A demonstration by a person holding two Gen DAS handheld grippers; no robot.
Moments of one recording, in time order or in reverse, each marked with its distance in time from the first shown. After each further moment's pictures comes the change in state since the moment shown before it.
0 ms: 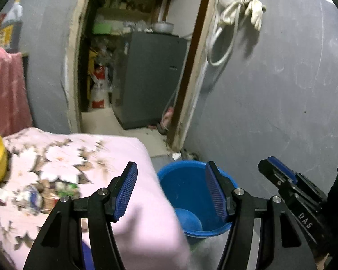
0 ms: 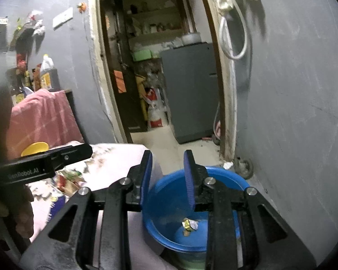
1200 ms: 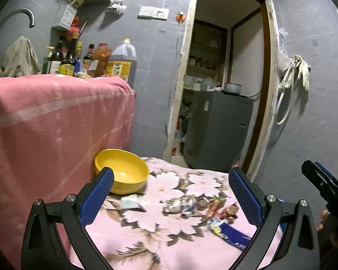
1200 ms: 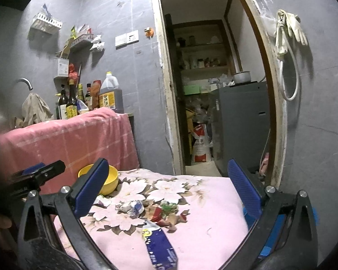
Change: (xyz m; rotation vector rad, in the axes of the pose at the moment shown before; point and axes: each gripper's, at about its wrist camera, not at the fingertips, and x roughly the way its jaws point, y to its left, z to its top) left arm -0.200 0.156 -0.061 -0.100 -0.365 0.370; right arm -0.023 0.191 -0.015 -0.097 -0.219 0.211
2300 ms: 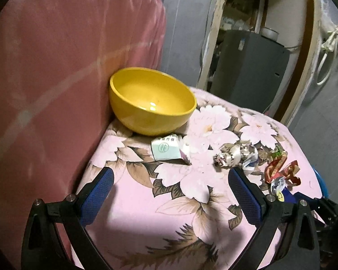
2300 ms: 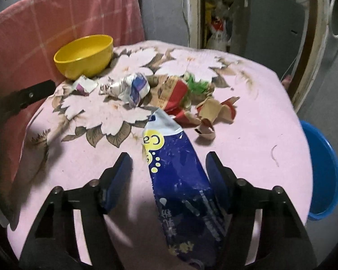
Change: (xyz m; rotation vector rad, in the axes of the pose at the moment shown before) left arm 0.111 0.058 -0.058 -0.075 0.442 0.135; right arm 0.125 0.018 -0.116 -0.090 0.744 0.052
